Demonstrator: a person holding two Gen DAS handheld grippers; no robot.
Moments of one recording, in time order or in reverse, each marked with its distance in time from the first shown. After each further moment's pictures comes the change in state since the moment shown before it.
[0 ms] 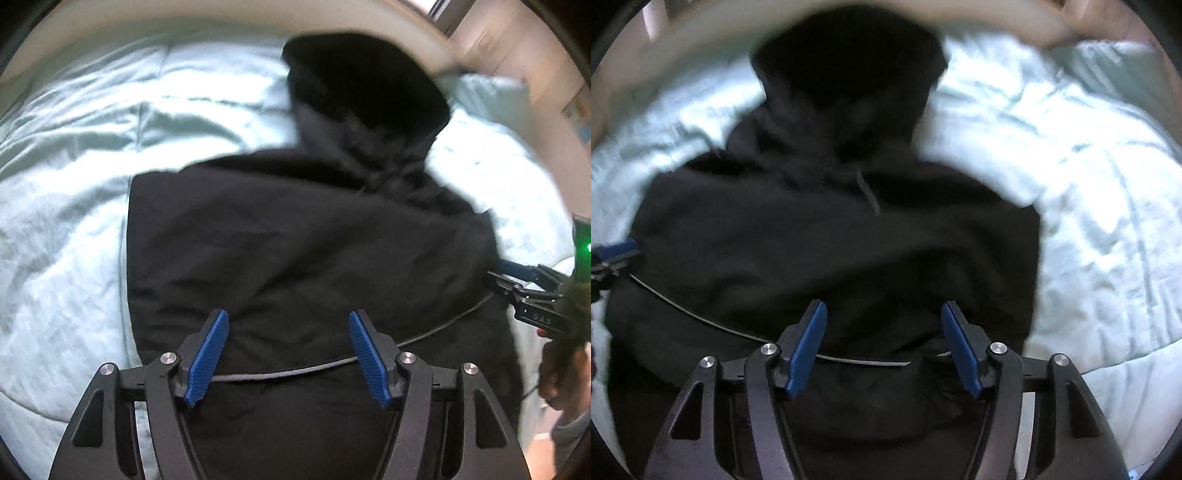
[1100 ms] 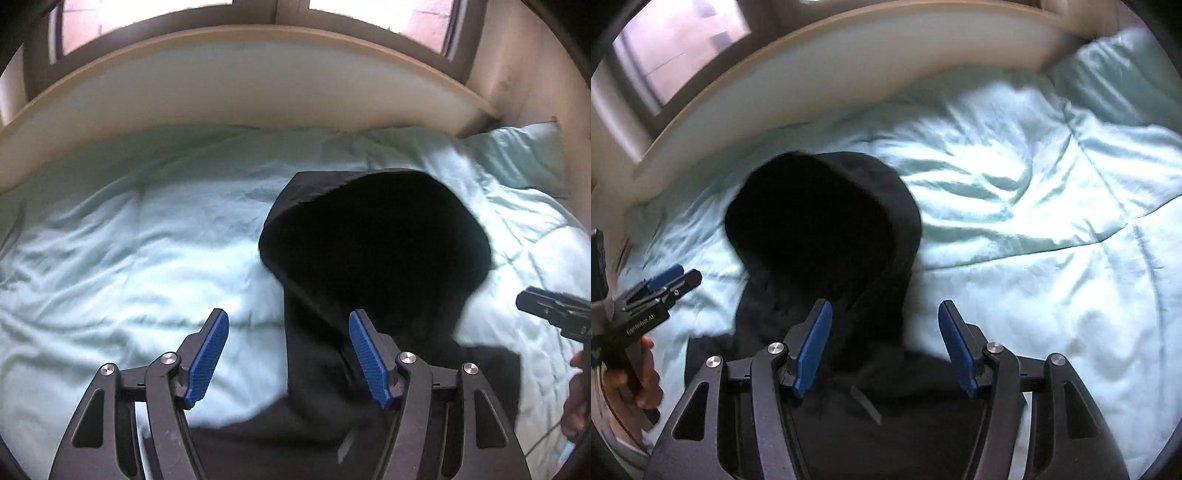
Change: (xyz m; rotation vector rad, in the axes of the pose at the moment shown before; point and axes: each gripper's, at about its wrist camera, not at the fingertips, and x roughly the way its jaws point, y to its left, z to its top) left arm 0.025 -0.045 0.225 0.034 -0.211 0.134; right arm -0.029 -0.085 0.190 0.205 -0.192 0.228
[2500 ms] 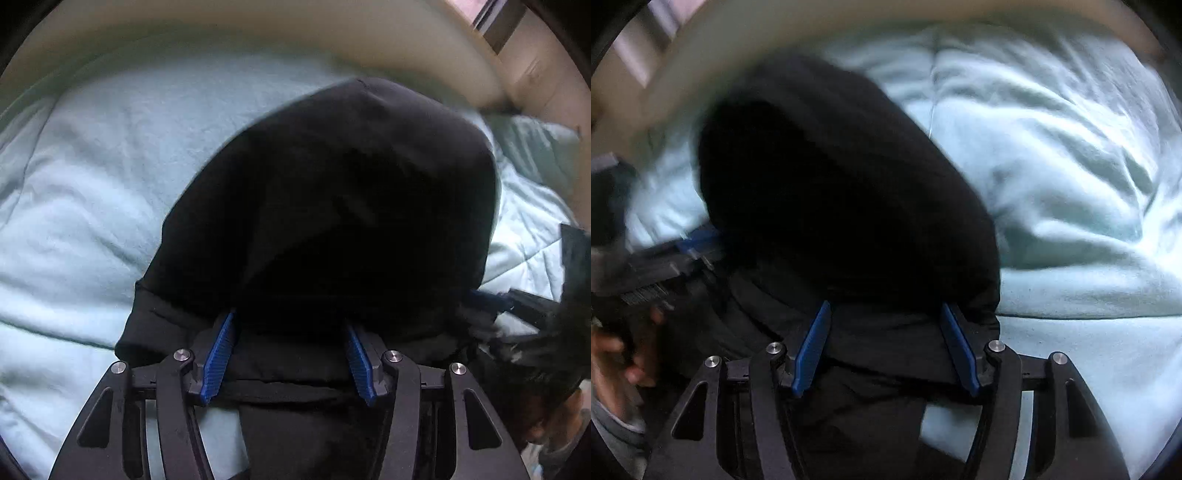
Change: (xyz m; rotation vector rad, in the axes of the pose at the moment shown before) left arm 0.117 -0.004 -0.028 -0.076 0.113 -0.167; right arm 0.154 0.030 -0.014 -0.301 0.155 0.070
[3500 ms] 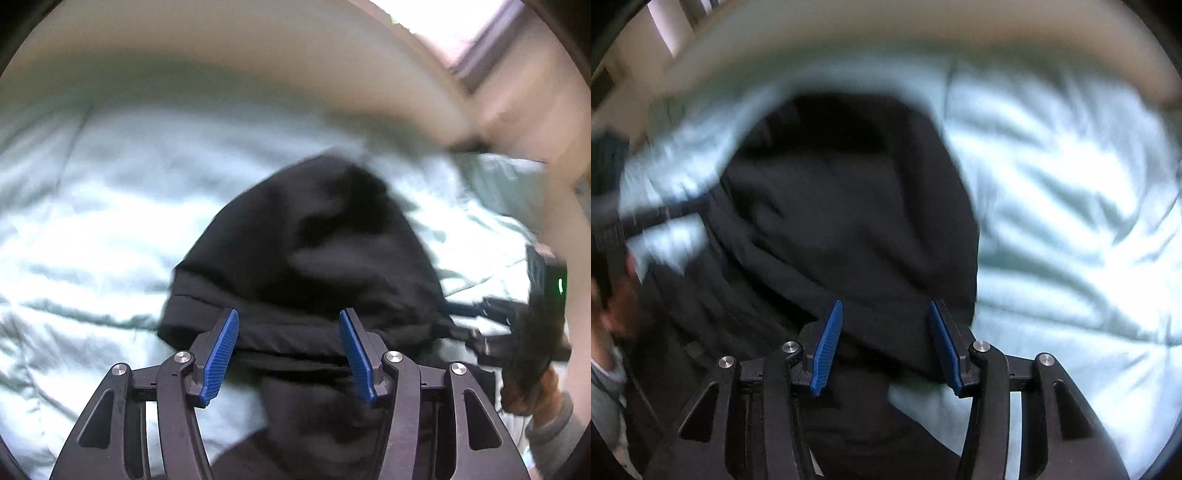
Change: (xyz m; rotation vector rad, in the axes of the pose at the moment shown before) left arm -0.054 0.037 -0.012 -0.088 -0.020 -0.100; right arm -0.029 -0.019 -0.027 -0.086 0.056 0.007
